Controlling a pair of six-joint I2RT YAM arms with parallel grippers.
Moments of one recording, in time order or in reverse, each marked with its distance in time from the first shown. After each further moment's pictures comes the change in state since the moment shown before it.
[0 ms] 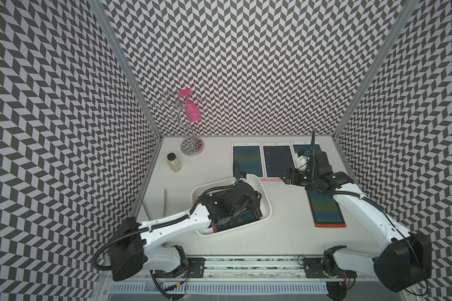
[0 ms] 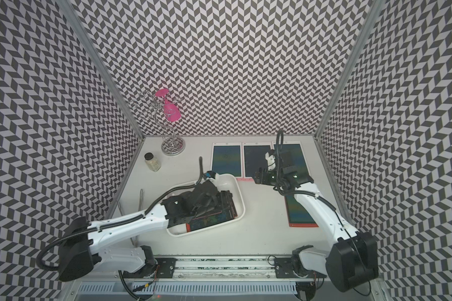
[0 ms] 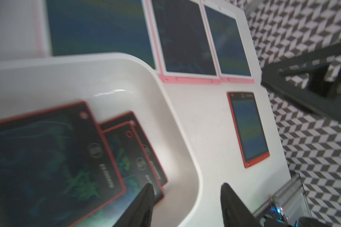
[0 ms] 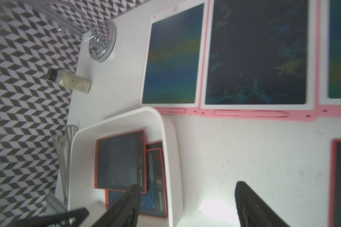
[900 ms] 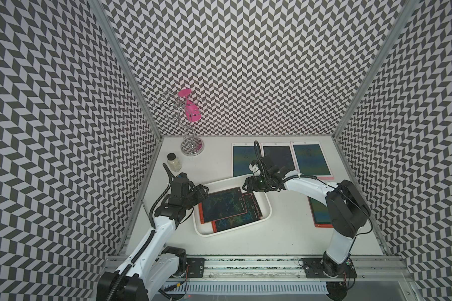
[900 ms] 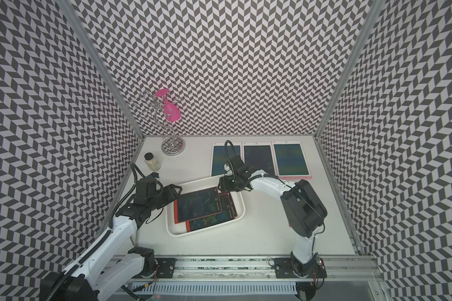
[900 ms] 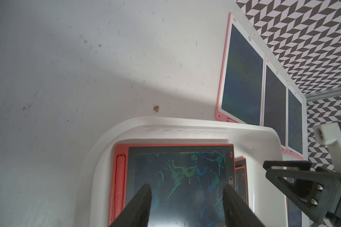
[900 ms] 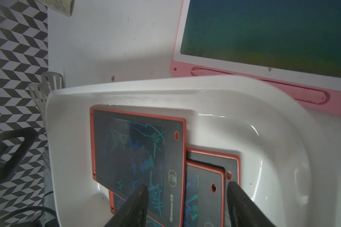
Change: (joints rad) left arm 0.837 -0.279 -0.342 -0.013 0.445 0.201; right arm 0.304 0.550 0.226 0.150 -0.027 0.103
